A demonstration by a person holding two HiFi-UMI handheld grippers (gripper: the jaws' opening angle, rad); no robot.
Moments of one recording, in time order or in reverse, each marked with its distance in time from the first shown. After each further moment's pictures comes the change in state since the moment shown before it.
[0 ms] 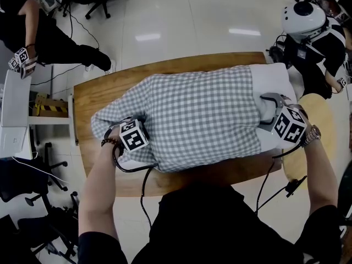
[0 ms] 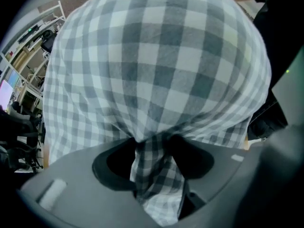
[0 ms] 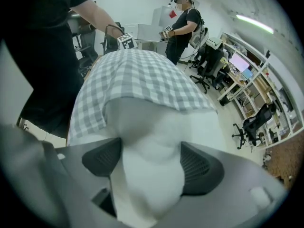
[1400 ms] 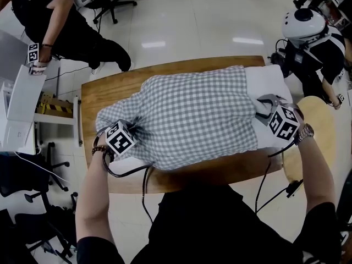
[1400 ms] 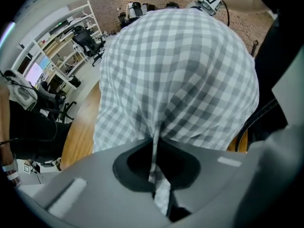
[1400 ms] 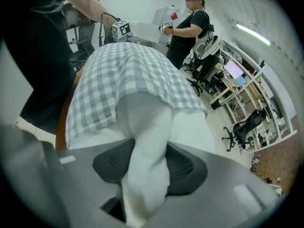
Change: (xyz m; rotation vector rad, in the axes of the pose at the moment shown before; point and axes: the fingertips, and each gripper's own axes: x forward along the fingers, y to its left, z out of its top) left arm -0.074 -0.032 -0.031 -0.220 -0.046 0.200; right arm -0.008 0.028 -0.021 -0.043 0.001 -0.115
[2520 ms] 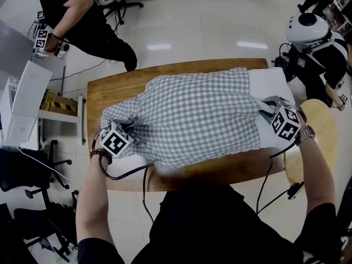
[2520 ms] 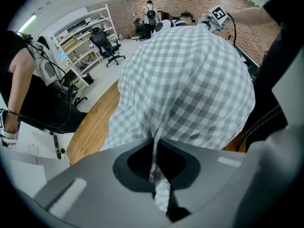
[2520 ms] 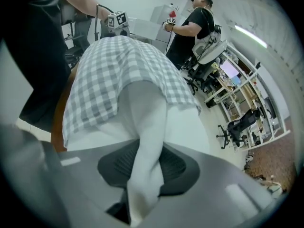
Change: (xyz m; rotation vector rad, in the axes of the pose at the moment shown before) left arm -0.042 0.000 -0.010 -0.129 -0.079 0.073; right arm -0.005 -0.001 -0.014 0.002 0.028 -0.063
